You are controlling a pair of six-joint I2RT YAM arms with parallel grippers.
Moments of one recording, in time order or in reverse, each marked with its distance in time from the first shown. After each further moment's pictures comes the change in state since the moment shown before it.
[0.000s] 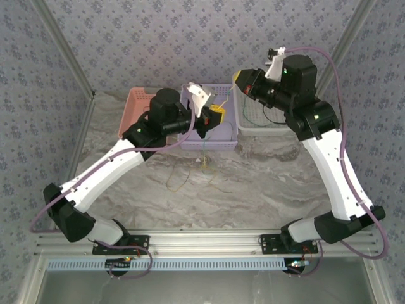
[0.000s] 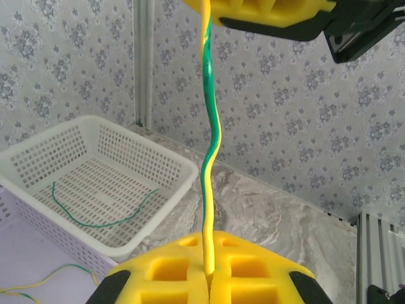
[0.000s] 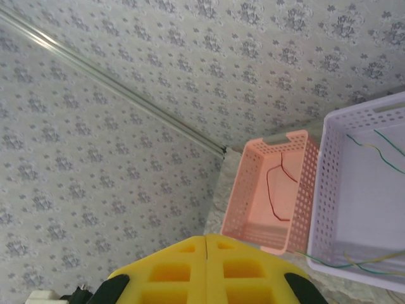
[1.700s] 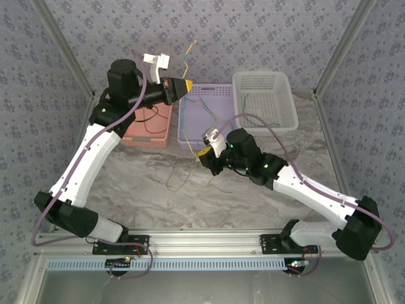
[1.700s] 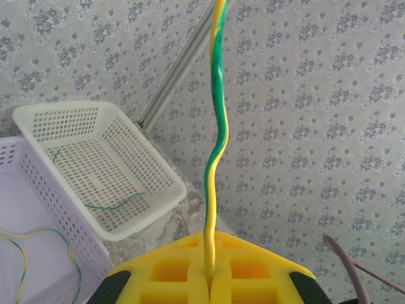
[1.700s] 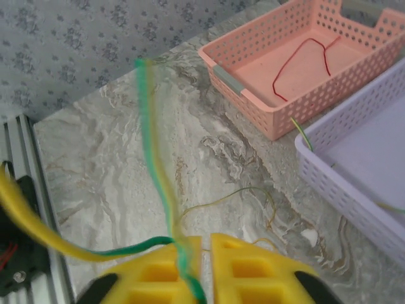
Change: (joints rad) left arm 0.343 0.013 0.203 -0.137 0.282 -0.428; right arm 0.426 -0.196 -0.882 0.446 0.070 -0.710
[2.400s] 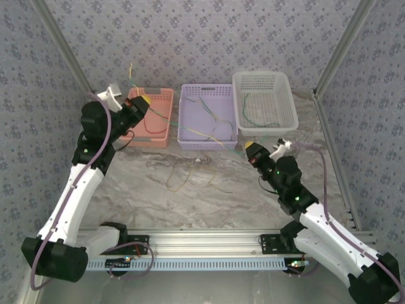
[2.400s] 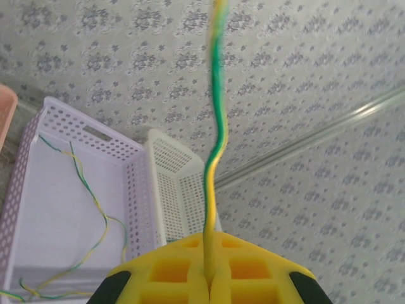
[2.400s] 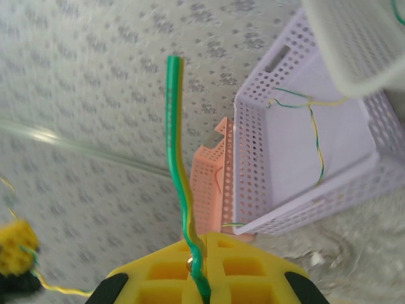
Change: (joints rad) left arm 0.231 -0.398 -0.619 0.299 -0.281 -0.444; right arm -0.262 -0.526 -0.571 0.404 0.359 1.140
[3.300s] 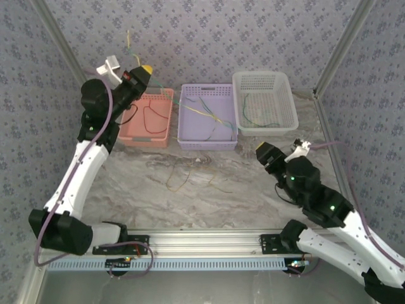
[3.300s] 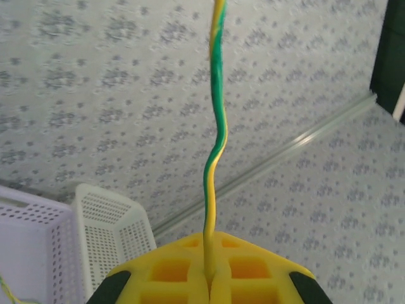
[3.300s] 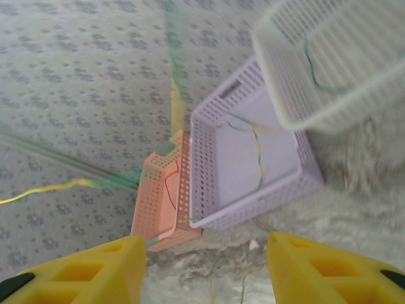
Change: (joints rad) left arm -0.019 0.256 0.271 0.225 0.068 -0.072; right arm 0.242 -0.081 0.484 -0.737 0.325 -0.299
